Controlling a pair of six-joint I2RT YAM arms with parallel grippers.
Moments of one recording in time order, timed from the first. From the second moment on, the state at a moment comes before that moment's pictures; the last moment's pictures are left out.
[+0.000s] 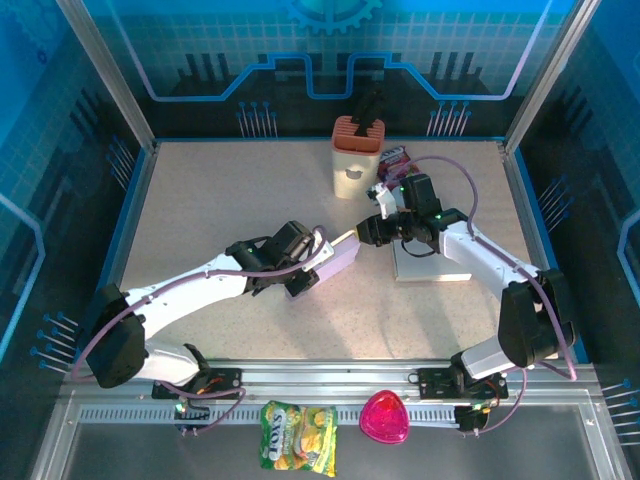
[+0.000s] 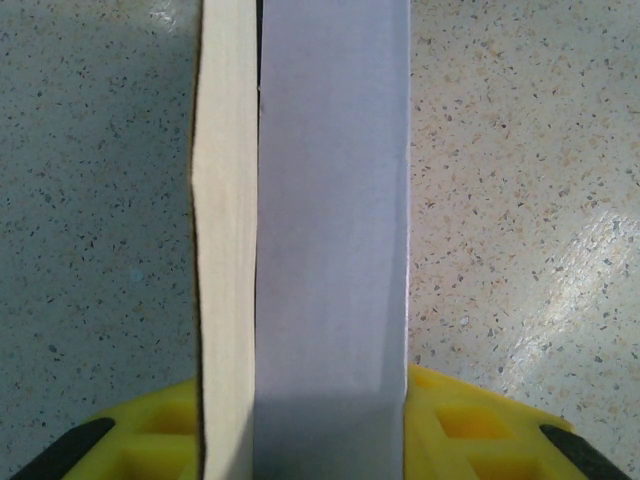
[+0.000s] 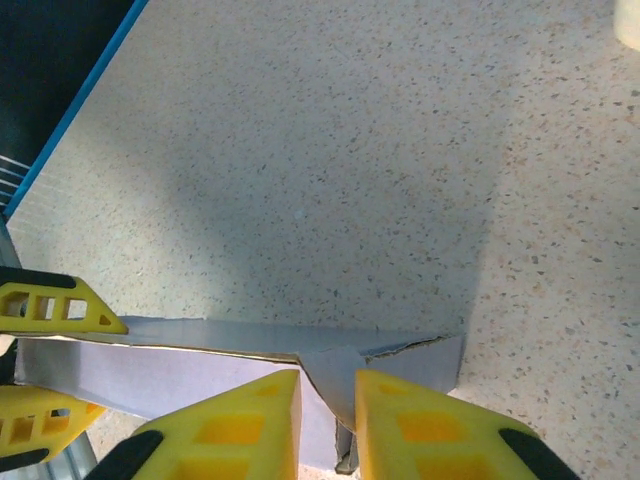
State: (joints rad) left arm -0.77 1.38 0.96 -0.60 -0.03 0.13; right arm 0.36 1.47 1.03 -0.39 -0.57 0.10
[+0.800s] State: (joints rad) left arm -0.77 1.39 0.97 -0.60 -0.03 0.12; right arm 0.45 1.45 1.04 -0.42 -0.36 0.06
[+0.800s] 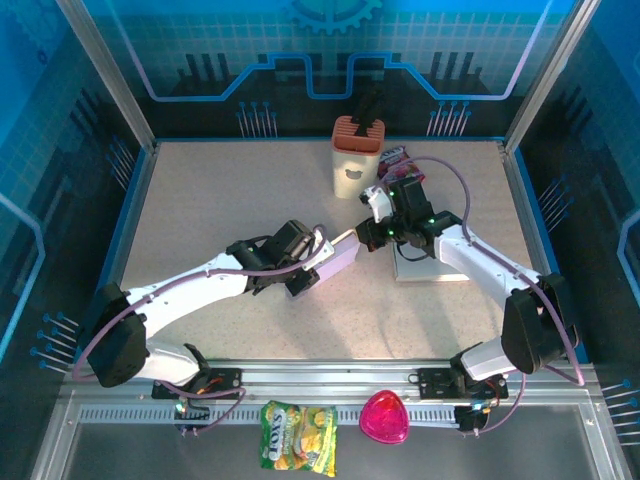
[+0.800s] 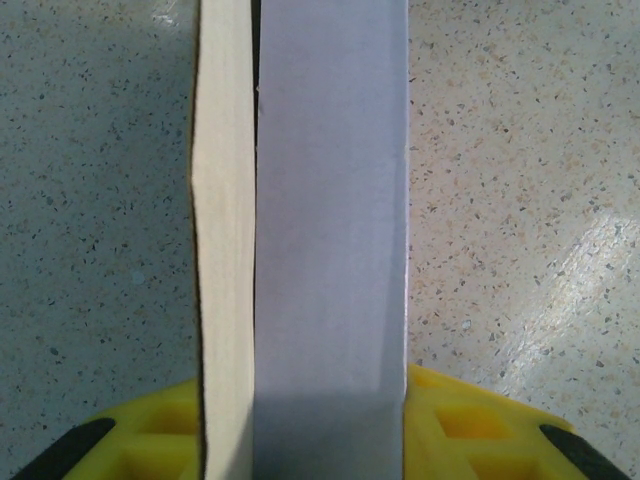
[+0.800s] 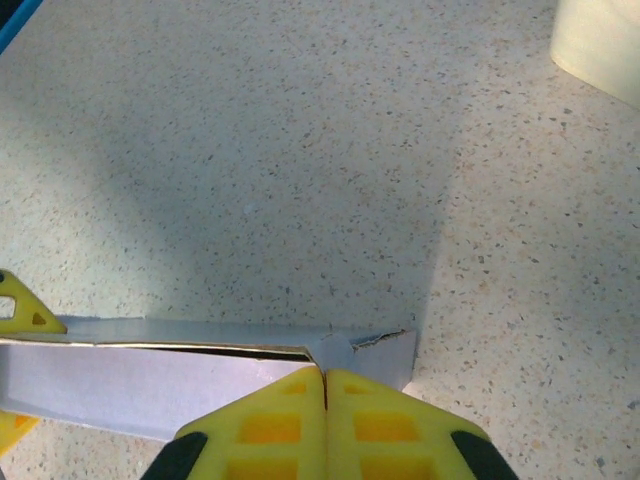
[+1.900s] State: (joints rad) left arm -0.77 1.39 0.97 -0.60 0.02 0.16; right arm 0.59 1.43 1.17 -0.77 -0.05 0.19
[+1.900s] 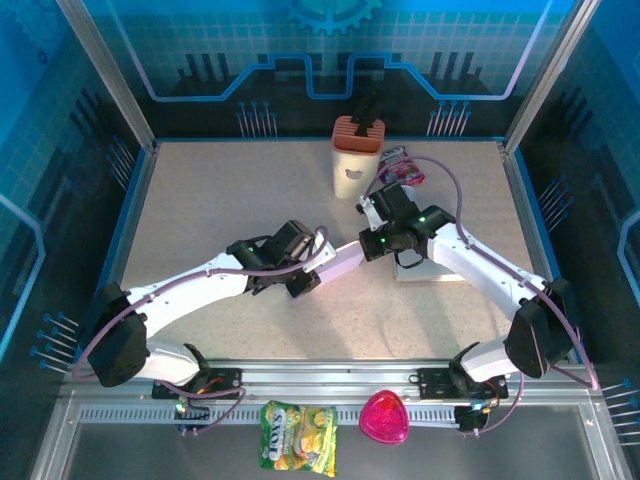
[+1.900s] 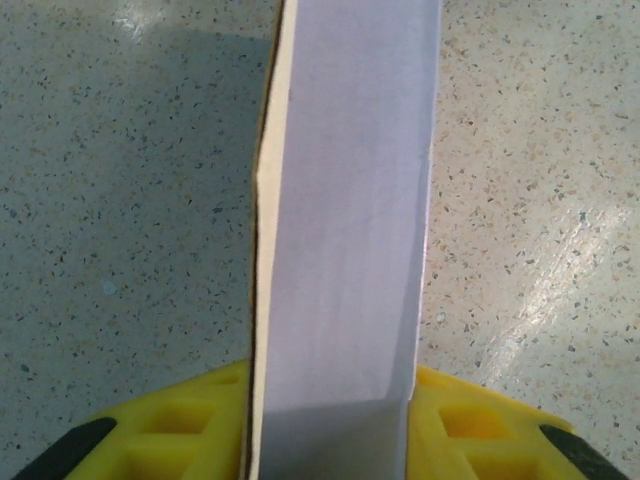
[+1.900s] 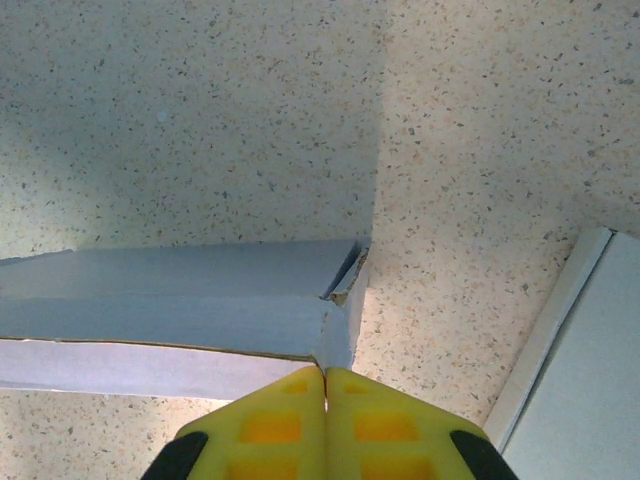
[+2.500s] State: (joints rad) left arm -0.76 1.39 0.97 -0.60 0.02 0.16; right arm 0.59 1.42 1.23 -0.85 -0.04 0.20
